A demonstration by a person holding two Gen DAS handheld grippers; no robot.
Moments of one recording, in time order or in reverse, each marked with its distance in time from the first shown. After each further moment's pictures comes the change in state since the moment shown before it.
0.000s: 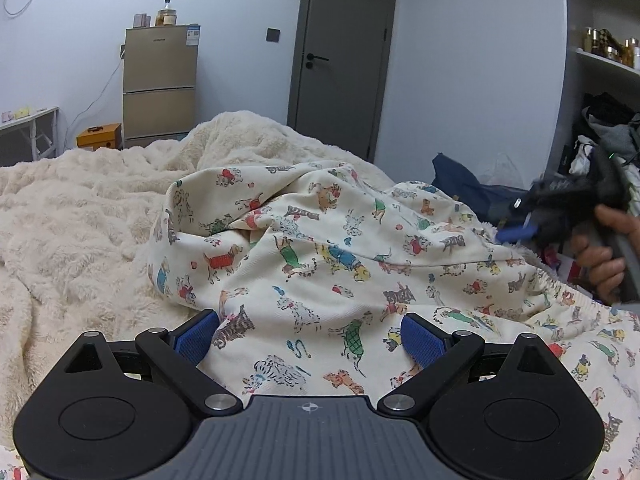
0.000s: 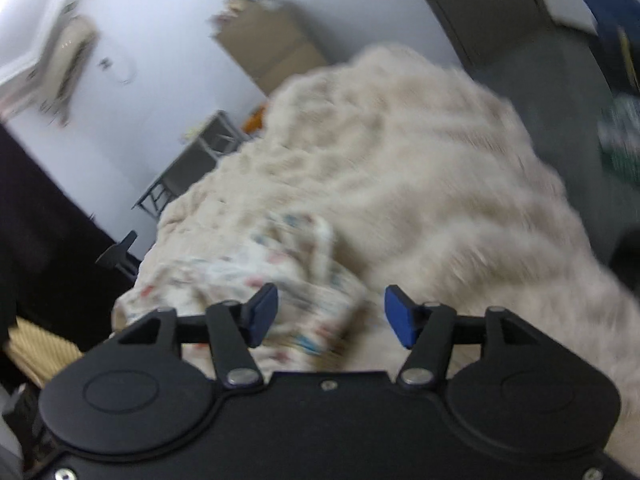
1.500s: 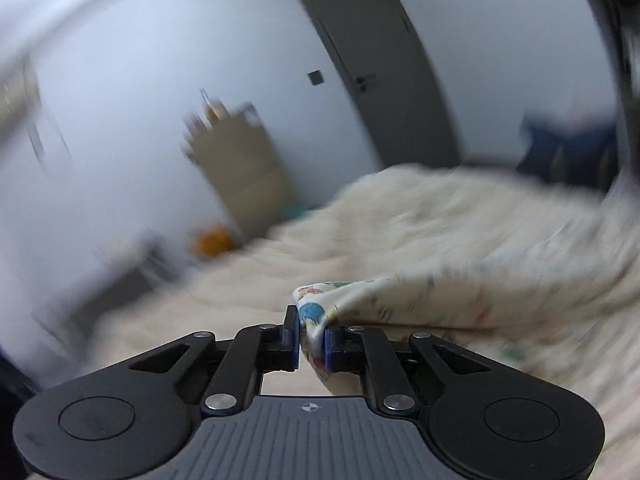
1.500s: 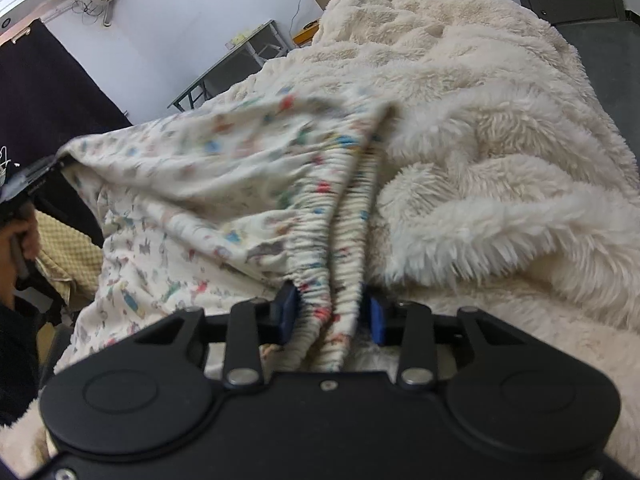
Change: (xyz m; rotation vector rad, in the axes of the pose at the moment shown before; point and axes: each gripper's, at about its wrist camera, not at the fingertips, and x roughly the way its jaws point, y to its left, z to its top) left arm -0.053 0.098 0.113 0.595 -0.084 0.525; right arm 0.013 0.024 -0.062 -0.268 0.194 0.075
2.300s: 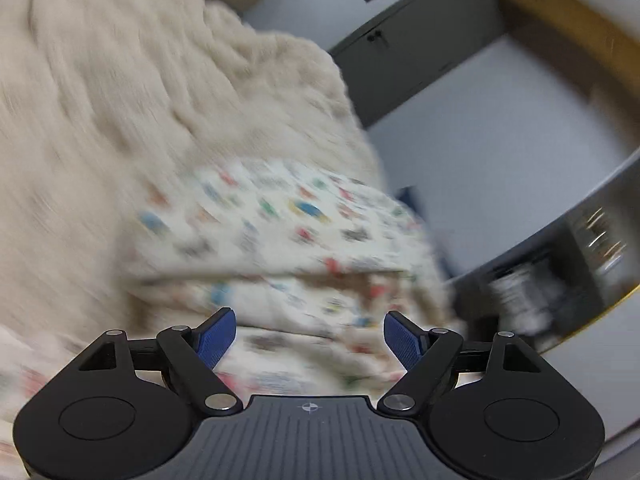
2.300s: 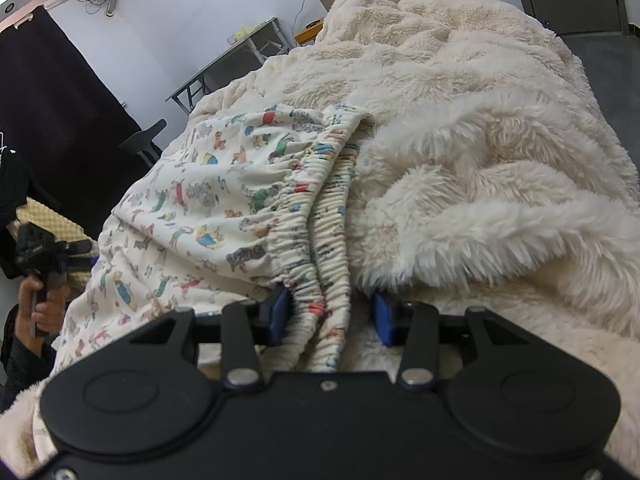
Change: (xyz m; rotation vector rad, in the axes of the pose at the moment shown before) left arm 0.071 -0.024 -0.187 -1.283 0.378 -0.936; right arm 0.002 0.006 -0.001 -0.027 -0.005 -0.033
